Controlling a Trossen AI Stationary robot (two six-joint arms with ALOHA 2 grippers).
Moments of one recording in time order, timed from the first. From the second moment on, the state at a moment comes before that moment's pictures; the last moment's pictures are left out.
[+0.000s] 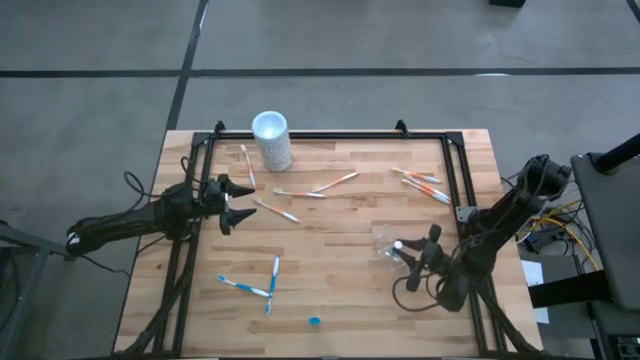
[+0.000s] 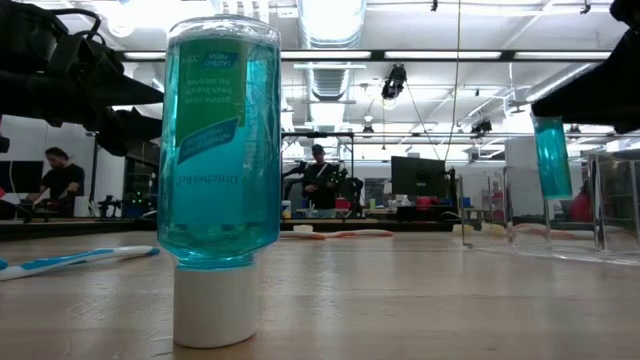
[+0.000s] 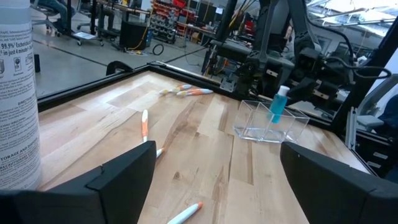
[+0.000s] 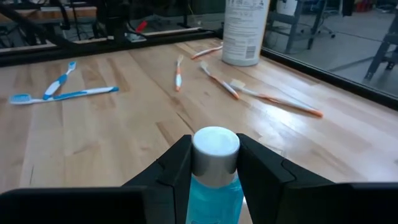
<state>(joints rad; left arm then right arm) 0.25 0.13 0.02 -0.01 0.06 -0.27 0.93 1.36 0.47 -0.16 1.30 1.08</state>
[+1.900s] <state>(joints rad) 0.25 0.13 0.02 -0.01 0.06 -0.27 0.92 1.51 0.47 -0.14 1.18 1.32</state>
